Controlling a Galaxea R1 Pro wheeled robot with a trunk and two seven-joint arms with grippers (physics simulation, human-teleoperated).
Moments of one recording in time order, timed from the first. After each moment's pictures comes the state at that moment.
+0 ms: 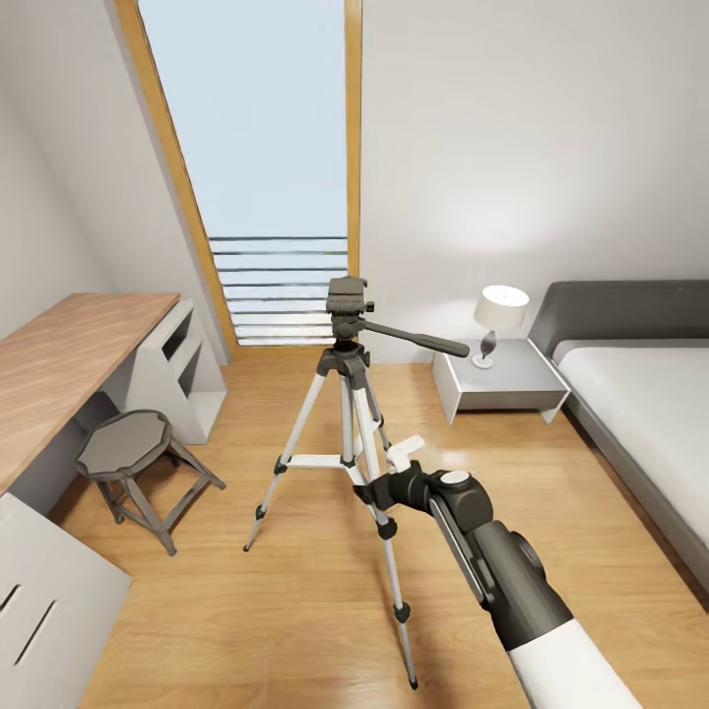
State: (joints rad) left arm -0.22 0.13 -0.57 -0.11 1.17 0.07 -0.04; right arm -0.59 0.06 0.31 -1.32 0.06 0.79 0.34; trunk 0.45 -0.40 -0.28
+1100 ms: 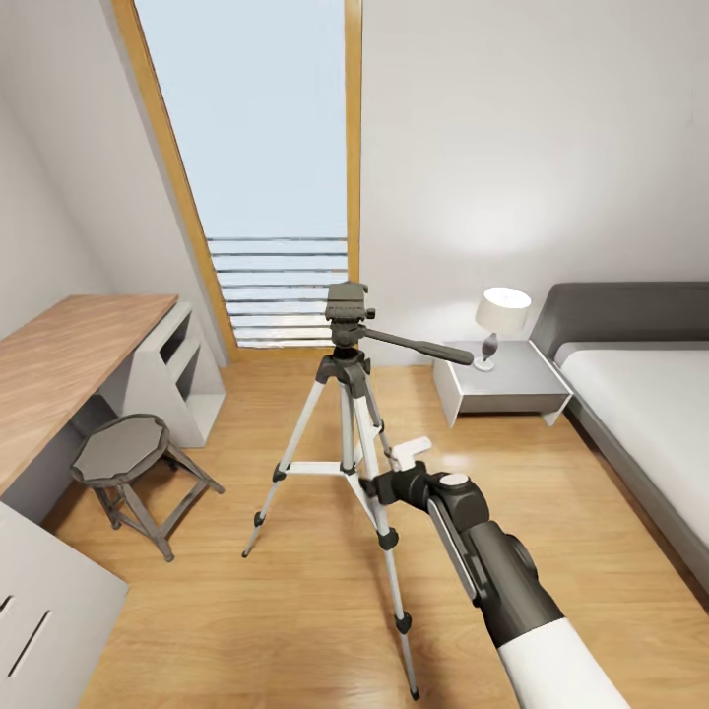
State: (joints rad) left arm -0.22 0.13 -0.57 -0.11 1.17 0.07 -0.04; right arm -0.59 0.10 0.24 -1.25 0.06 0.72 0.25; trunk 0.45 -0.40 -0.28
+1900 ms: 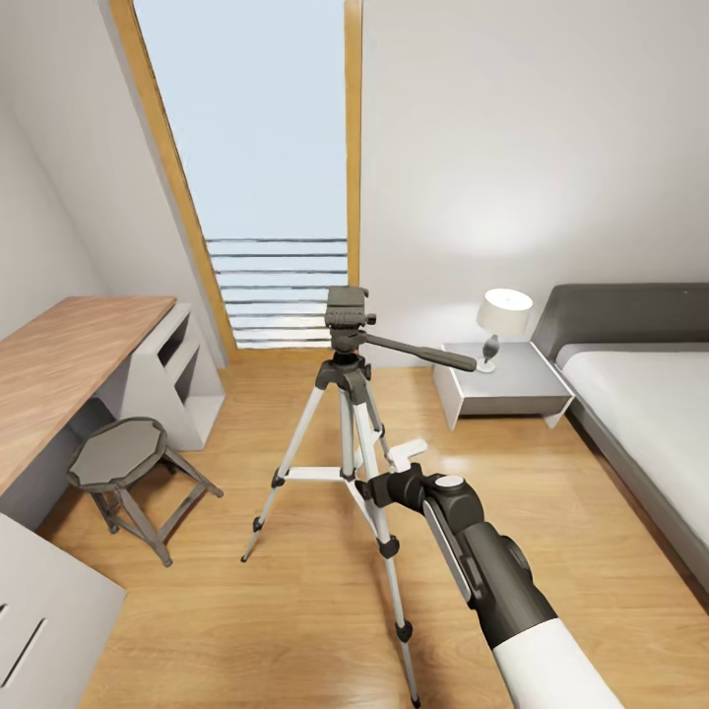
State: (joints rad) left arm -0.22 0.13 -0.57 -0.11 1.17 0.07 -0.04; right arm -0.59 0.12 0.24 -1.23 0.06 0.71 0.25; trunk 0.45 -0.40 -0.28
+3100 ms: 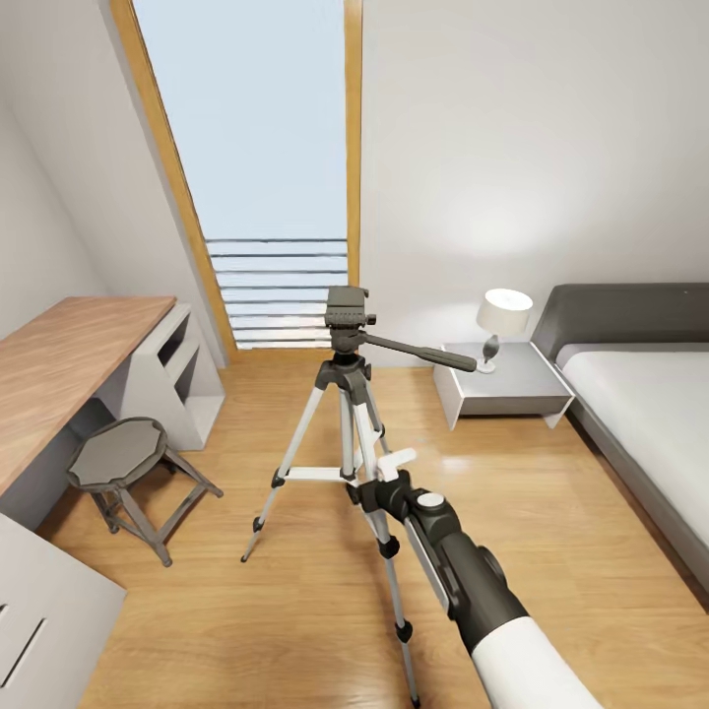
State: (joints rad) left arm -0.22 0.13 -0.57 -0.11 1.17 0.07 -0.04; right arm -0.60 0.17 0.25 -1.03 0.06 0.46 0.15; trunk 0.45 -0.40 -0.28
